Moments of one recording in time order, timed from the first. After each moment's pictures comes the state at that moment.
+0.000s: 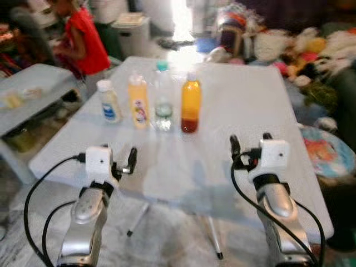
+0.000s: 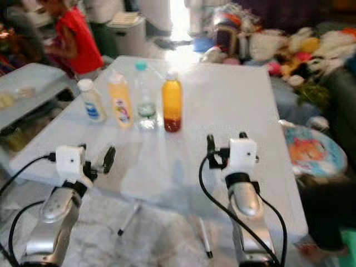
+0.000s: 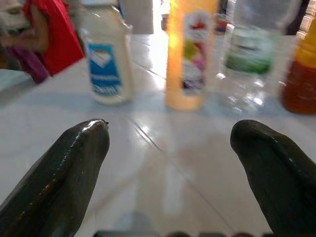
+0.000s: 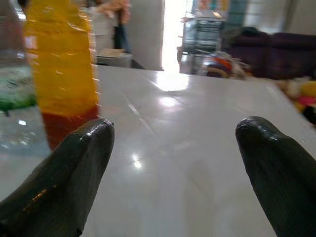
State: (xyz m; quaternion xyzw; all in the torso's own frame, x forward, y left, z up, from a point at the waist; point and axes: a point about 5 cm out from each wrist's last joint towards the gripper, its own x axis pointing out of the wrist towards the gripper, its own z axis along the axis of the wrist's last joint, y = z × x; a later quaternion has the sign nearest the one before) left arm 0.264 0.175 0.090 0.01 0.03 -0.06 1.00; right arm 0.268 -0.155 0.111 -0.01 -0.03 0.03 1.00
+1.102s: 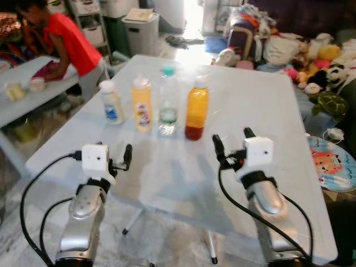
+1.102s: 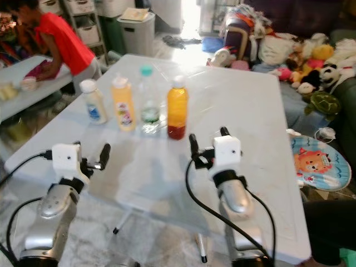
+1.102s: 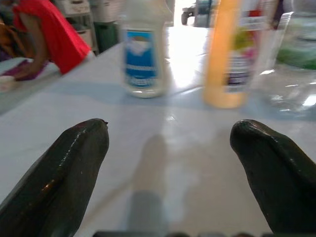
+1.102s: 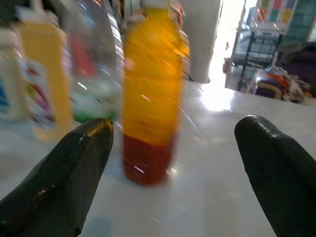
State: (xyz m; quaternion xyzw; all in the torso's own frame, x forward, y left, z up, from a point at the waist) left arm 0.266 0.182 0.086 0.03 0.03 -0.03 1.00; right arm 0.272 -0.124 0.119 -0.01 -0.06 0.12 0.99
